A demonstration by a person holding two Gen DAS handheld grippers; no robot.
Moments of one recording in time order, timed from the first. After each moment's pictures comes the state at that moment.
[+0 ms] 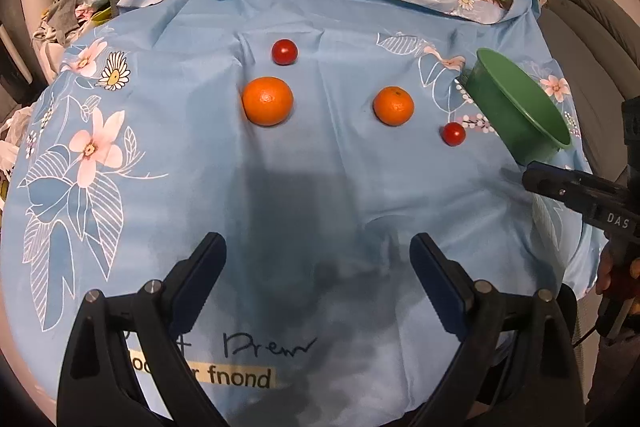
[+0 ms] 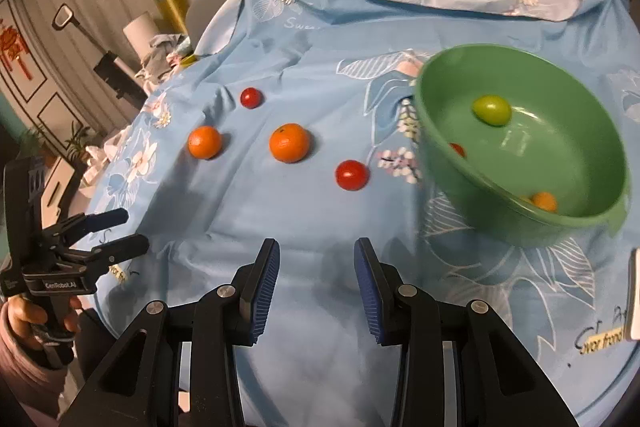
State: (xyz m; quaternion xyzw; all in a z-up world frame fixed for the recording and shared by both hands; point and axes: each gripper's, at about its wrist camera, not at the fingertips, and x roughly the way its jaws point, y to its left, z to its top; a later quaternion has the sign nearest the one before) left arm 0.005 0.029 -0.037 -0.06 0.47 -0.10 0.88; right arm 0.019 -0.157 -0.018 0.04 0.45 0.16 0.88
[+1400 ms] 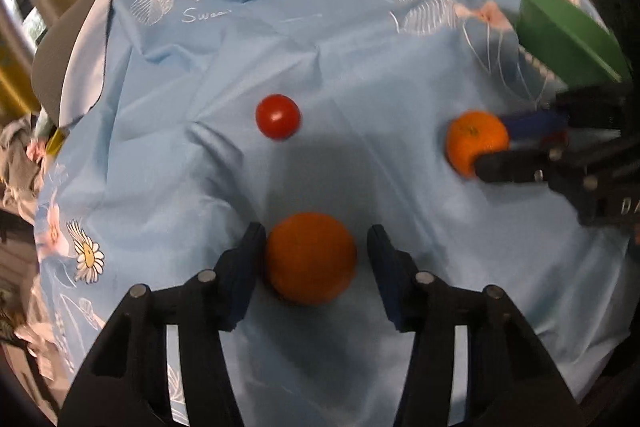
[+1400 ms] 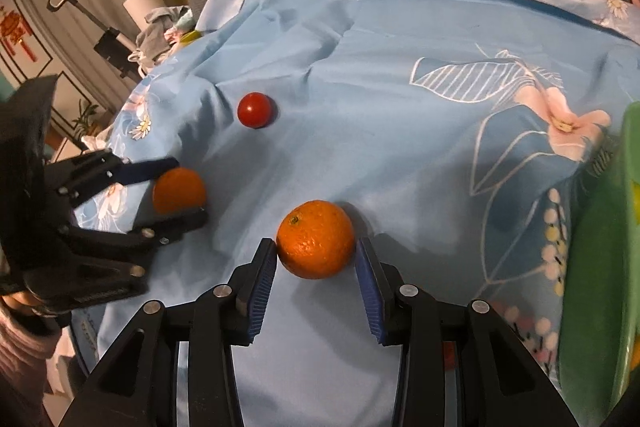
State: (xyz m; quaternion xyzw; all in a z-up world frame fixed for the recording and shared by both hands) left arm 0.140 0.021 -0.065 0.16 0.48 -0.14 0.85; right arm 0.149 -0.097 -0.059 0.03 0.48 0.21 0.85
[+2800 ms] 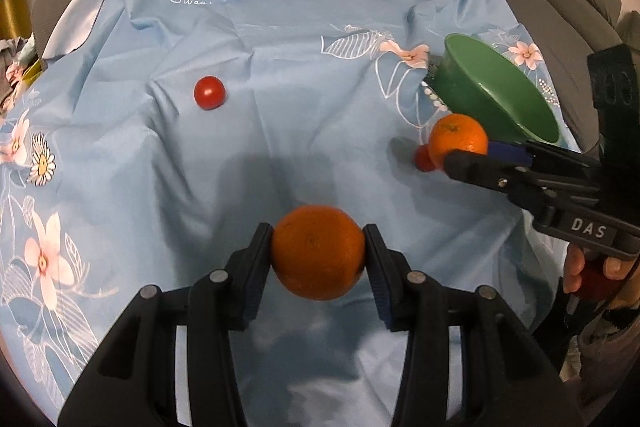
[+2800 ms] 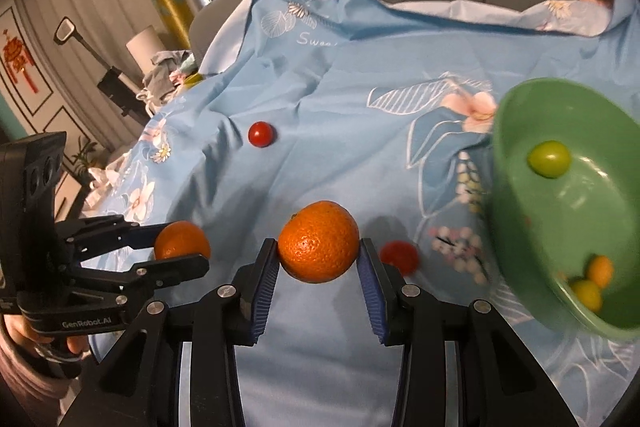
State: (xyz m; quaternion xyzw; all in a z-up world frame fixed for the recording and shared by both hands) left arm 0.071 -0.002 -0.026 -0.01 0.48 -0.19 0.86; right arm 0.073 -0.133 -0.018 0.06 0.42 0.18 0.89
